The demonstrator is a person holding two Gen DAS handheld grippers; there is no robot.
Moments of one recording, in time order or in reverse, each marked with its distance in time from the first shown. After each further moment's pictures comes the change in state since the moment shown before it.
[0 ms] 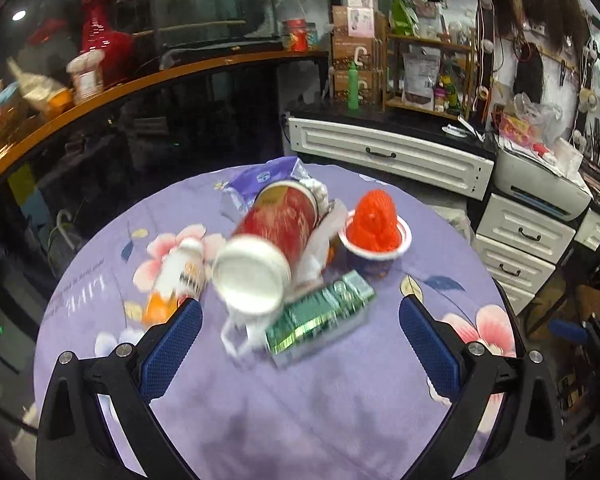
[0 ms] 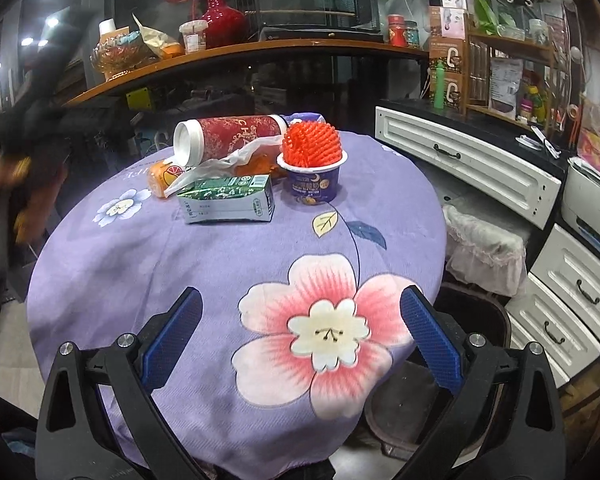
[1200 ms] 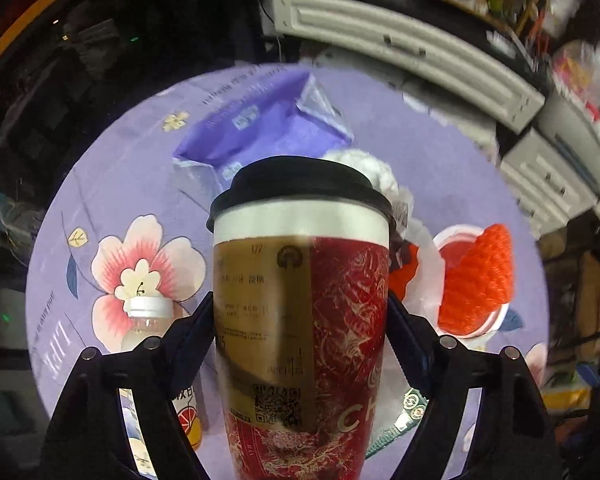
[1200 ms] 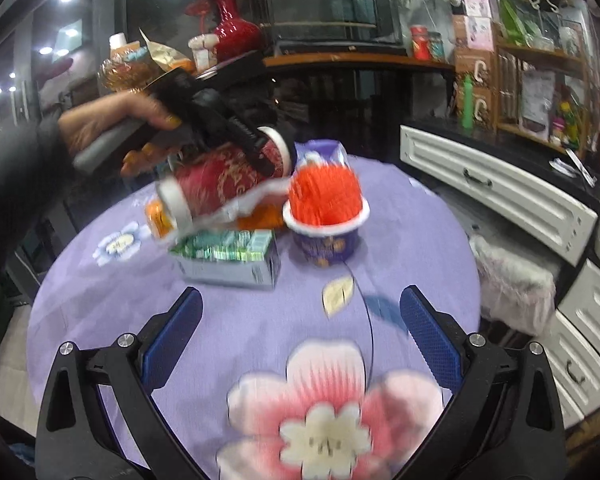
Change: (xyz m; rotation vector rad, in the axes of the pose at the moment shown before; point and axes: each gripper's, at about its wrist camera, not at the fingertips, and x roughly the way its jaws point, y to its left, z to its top) left arm 0.176 0.040 0.086 -0.012 0.493 -0.086; right arm 0.056 -0.015 0.064 -0.022 -0.063 0.106
